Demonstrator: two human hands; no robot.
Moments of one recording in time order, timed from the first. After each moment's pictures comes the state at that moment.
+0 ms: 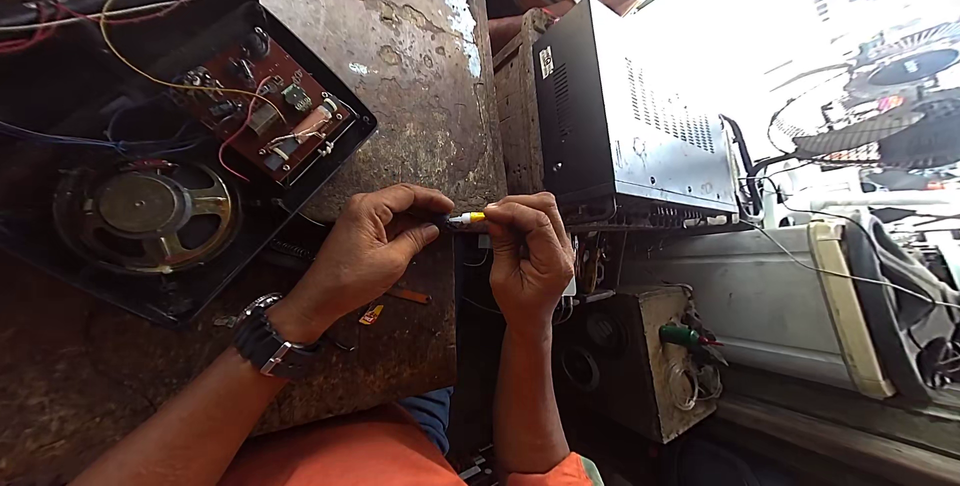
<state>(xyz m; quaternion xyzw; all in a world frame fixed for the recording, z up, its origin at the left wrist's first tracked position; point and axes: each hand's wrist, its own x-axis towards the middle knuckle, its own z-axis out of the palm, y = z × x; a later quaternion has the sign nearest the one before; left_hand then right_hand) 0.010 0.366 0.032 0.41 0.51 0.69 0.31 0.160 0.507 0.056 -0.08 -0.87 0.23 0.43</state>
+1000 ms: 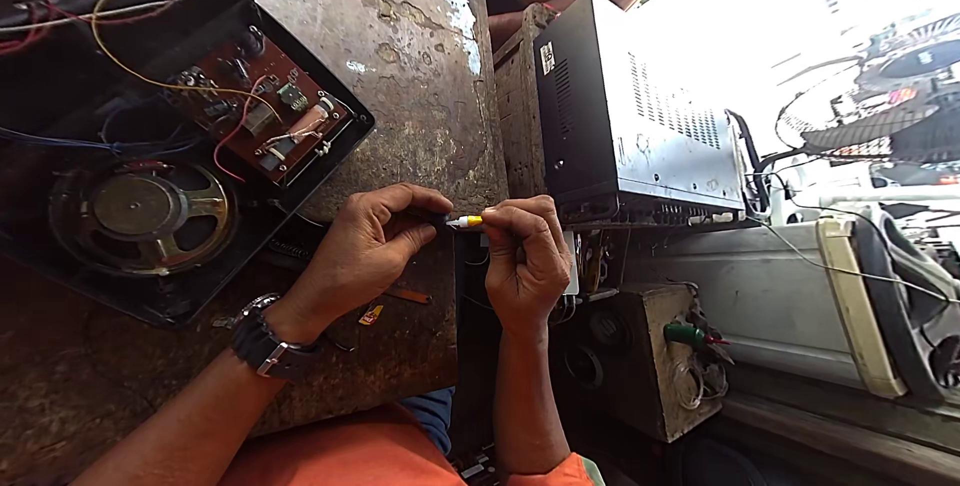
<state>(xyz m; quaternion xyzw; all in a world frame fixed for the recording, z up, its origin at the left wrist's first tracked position) 0.010 0.367 0.031 0.41 0.49 0.70 0.32 0.159 0.502 0.052 -0.08 -0.86 0.23 0.45</state>
